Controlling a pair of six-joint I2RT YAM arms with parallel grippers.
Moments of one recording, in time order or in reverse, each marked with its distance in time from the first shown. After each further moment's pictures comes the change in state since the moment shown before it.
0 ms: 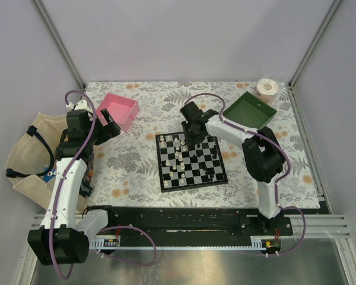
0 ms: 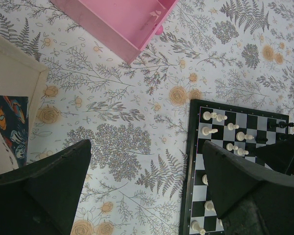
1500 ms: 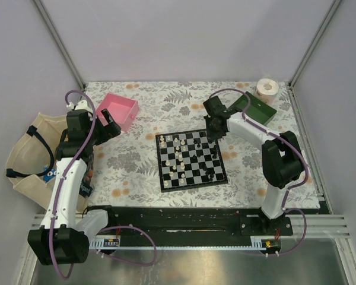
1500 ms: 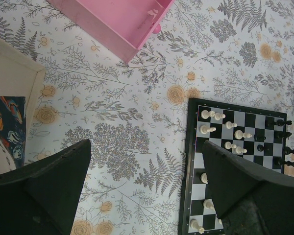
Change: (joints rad) left arm 0.000 0.000 0.000 0.000 0.012 0.000; right arm -0.167 -0.175 -0.149 -0.016 0.082 -0.034
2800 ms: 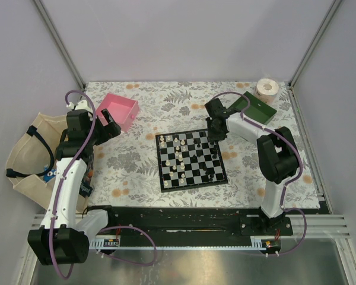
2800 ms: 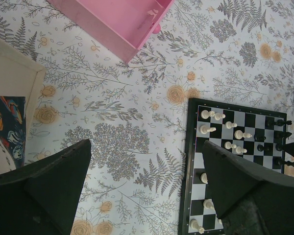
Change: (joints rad) left arm 0.000 0.000 0.000 0.000 0.000 0.000; right arm -0.036 0.074 -0.015 0.046 -0.008 0.000
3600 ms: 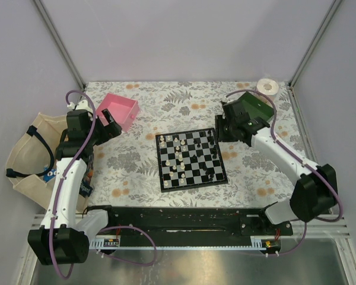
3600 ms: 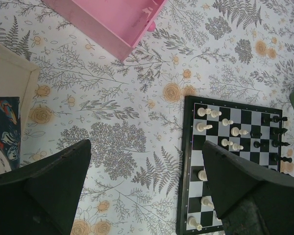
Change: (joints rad) left arm 0.000 0.000 0.000 0.000 0.020 0.000; right arm 0.008 -0.436 -0.180 -0.008 -0.048 -0.005
